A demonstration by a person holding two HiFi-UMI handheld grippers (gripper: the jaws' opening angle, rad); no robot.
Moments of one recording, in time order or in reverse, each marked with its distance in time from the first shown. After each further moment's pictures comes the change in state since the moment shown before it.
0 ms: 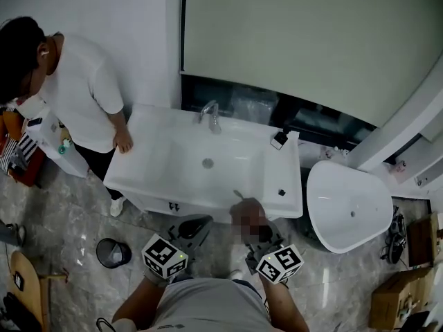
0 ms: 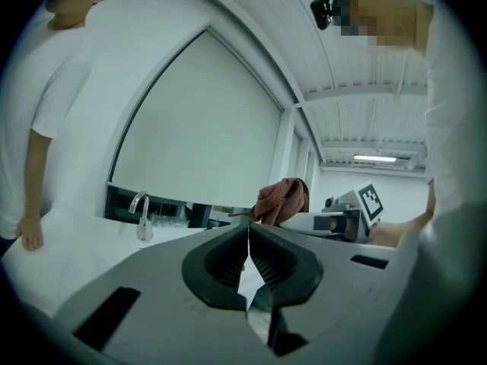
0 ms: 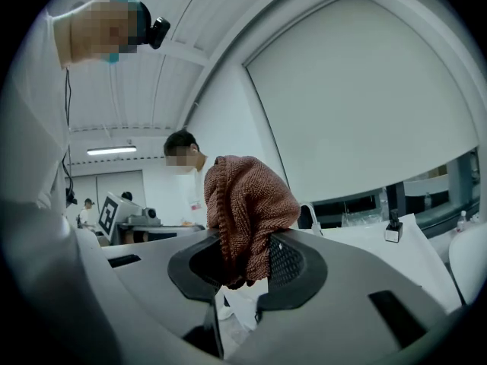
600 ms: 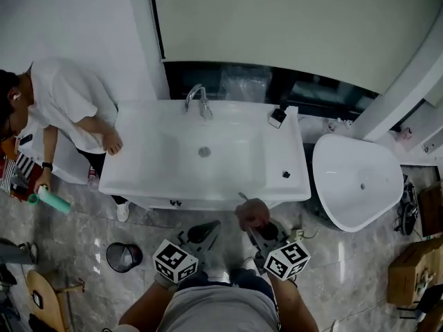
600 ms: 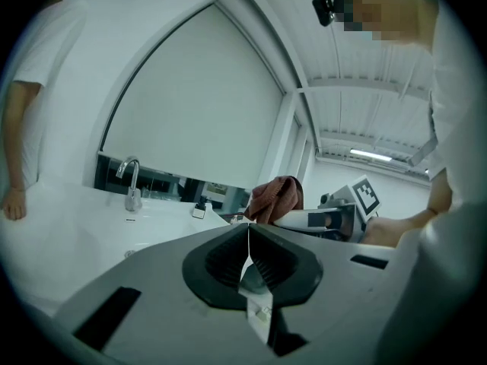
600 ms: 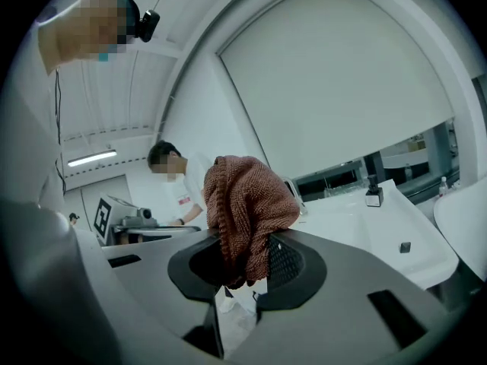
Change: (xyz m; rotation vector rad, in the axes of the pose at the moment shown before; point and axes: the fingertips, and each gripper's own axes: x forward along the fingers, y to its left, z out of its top) left arm 0.027 -0.008 -0.071 -0.058 0.131 -0.064; right arm -0.018 -0.036 -0.068 0.129 0.085 -0.095
